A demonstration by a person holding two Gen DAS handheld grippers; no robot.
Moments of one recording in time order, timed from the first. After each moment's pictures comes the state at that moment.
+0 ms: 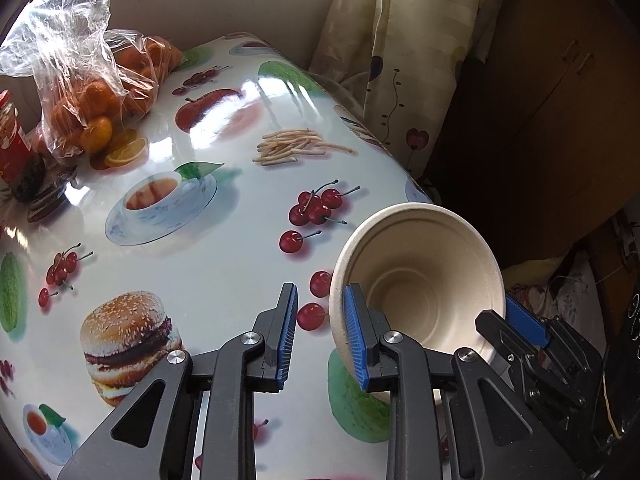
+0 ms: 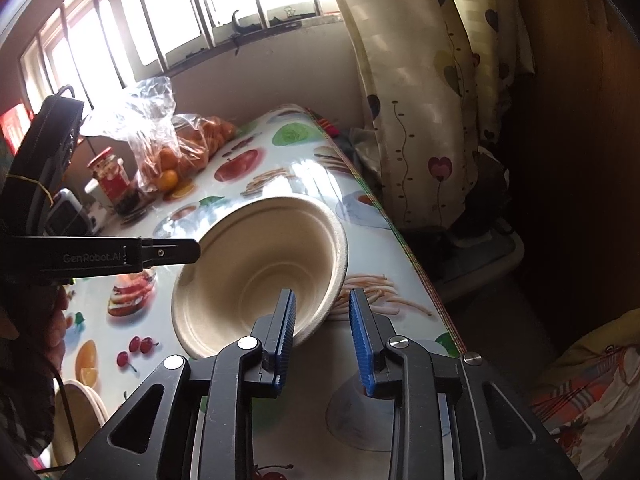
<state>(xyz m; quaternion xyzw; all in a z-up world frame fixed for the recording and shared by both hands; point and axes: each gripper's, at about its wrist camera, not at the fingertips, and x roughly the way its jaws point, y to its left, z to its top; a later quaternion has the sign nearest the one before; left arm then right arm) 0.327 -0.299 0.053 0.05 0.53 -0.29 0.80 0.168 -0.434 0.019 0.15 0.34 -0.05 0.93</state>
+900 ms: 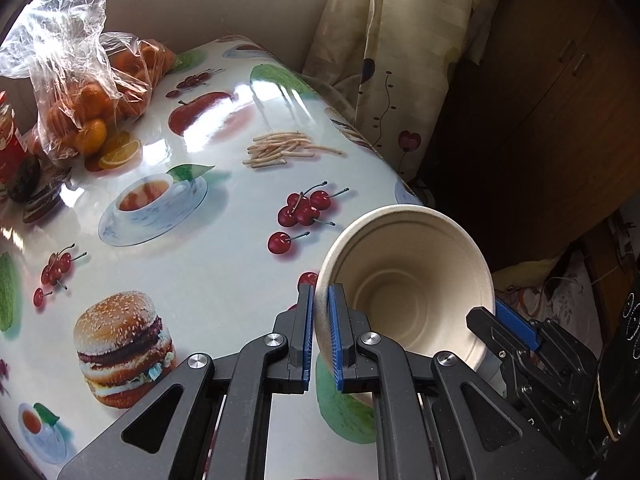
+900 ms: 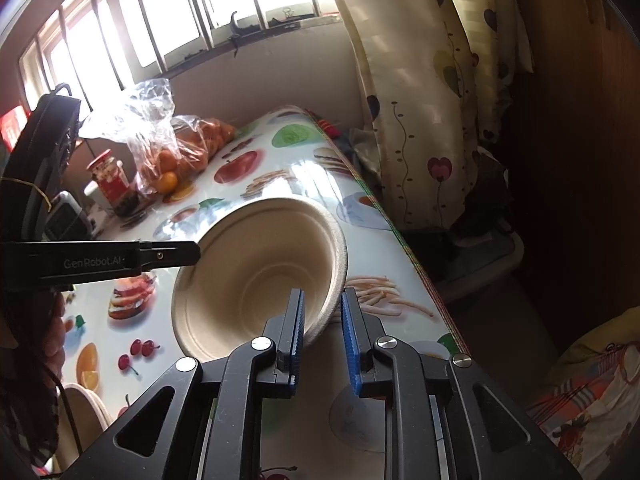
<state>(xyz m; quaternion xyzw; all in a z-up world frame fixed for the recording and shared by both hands) 0.322 -0.303 0.057 0.04 0.52 -0.30 0.80 0.171 -0.433 0.020 0.16 0.34 -0.05 0.93</state>
